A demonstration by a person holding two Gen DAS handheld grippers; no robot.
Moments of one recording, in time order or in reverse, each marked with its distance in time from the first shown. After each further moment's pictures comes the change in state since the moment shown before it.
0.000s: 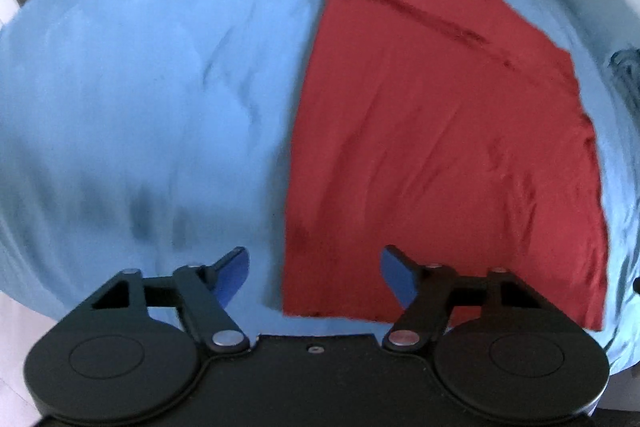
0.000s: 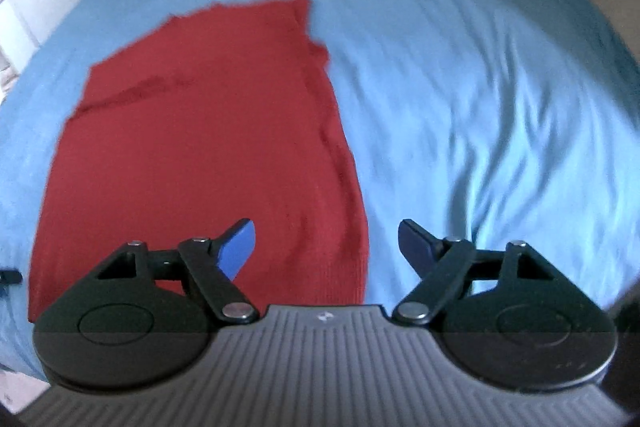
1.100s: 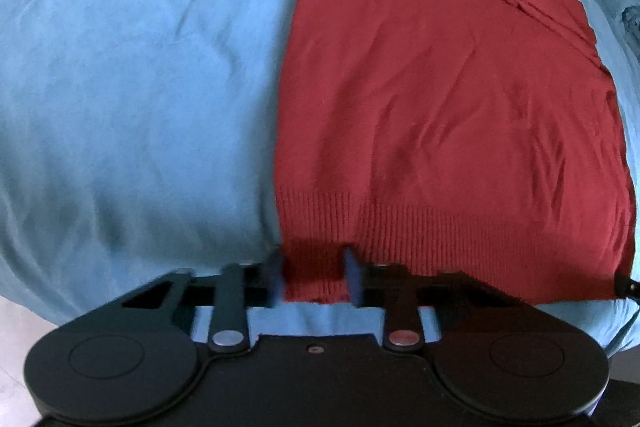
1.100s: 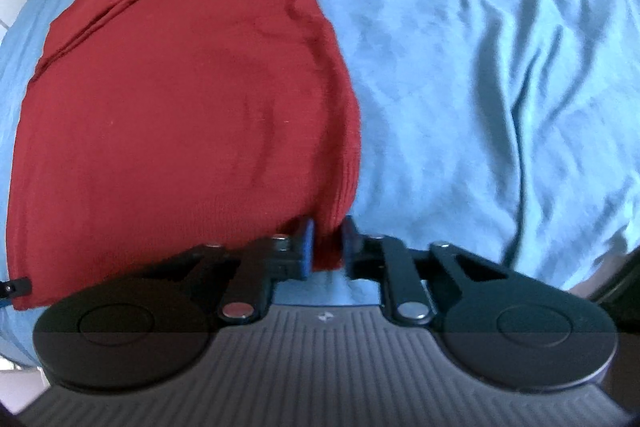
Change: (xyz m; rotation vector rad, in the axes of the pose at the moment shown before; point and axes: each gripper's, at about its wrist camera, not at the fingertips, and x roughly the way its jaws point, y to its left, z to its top) left arm 0.028 0.004 0.000 0.062 0.113 0.017; right arm 0.072 -0.014 -0.028 0.069 0.223 0.037
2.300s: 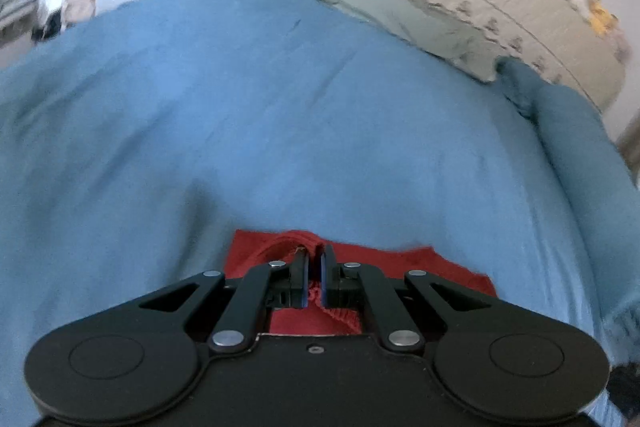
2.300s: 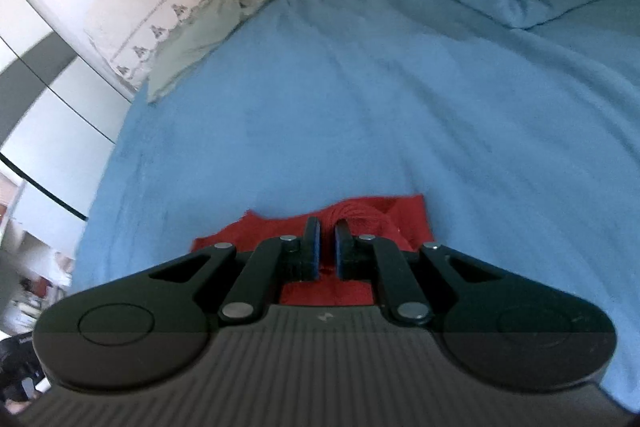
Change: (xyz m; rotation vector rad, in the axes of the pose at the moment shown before) left arm 0.030 -0.057 0.350 -0.269 -0.504 -0.124; right arm 0.077 0.069 0.372 0.154 -0.337 0.338
